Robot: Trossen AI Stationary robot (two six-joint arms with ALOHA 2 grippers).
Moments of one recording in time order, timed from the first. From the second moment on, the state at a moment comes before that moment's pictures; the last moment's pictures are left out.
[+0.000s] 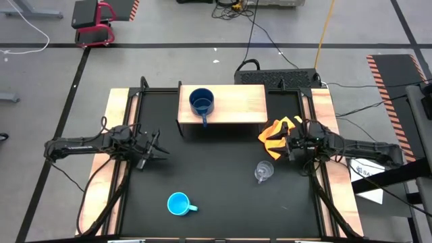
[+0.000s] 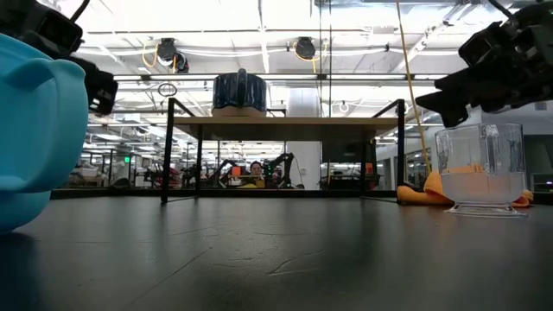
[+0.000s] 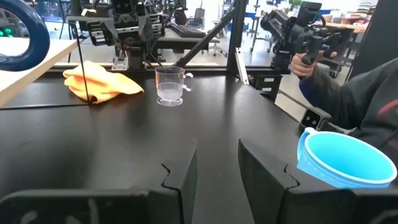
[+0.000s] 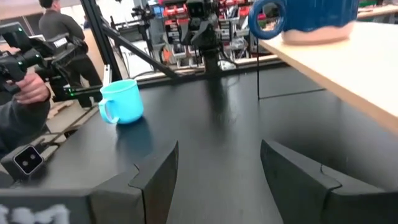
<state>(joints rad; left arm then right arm) 0.09 0.14 0.04 -0.03 0.42 -0.03 -0.22 0.23 0.01 0.12 -0.29 0.15</state>
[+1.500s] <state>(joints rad) -0.05 0.32 0.04 0.12 0.38 -0.04 -0.22 0.29 0.01 0.12 -0.35 0.13</state>
